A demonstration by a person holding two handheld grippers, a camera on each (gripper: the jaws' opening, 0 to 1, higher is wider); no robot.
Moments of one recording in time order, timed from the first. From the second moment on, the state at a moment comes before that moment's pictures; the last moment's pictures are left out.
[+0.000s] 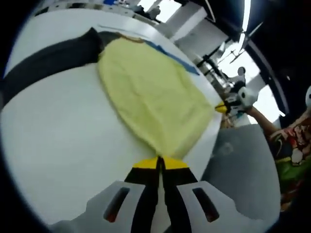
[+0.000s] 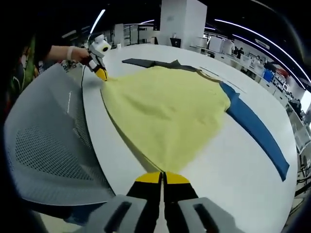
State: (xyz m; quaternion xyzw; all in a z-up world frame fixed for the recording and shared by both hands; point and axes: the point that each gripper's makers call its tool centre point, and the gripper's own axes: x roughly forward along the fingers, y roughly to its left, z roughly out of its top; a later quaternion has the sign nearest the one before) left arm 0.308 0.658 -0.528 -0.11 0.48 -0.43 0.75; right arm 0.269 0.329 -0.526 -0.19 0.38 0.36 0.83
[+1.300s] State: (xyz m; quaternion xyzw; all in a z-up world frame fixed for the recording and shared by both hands) left arm 0.300 0.651 -0.518 -0.07 0.40 -0.51 0.76; right arm 0.274 0.317 -0.533 -0.19 0.39 0.35 0.83
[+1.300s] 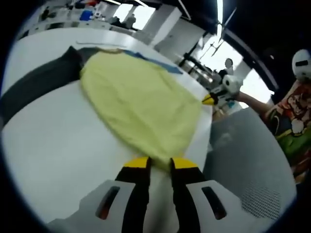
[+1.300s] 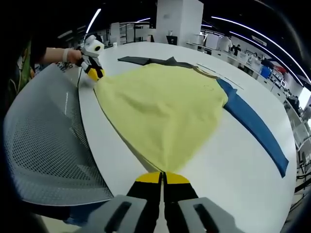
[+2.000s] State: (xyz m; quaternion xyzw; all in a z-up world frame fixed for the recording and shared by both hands) left arm 0.294 0.661 -0.540 -0.09 0.45 -0.47 0.76; right arm 0.270 0.316 -0.533 -0.19 0.39 0.35 0.83
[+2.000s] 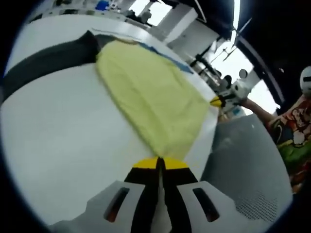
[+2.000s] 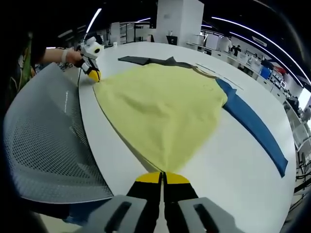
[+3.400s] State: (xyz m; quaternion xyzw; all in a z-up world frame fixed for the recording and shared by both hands) left arm 0.315 0.660 -0.498 -0.04 0.29 -0.47 0.83; right arm 0.312 0.294 -0.504 -0.05 0.33 0.26 0.91
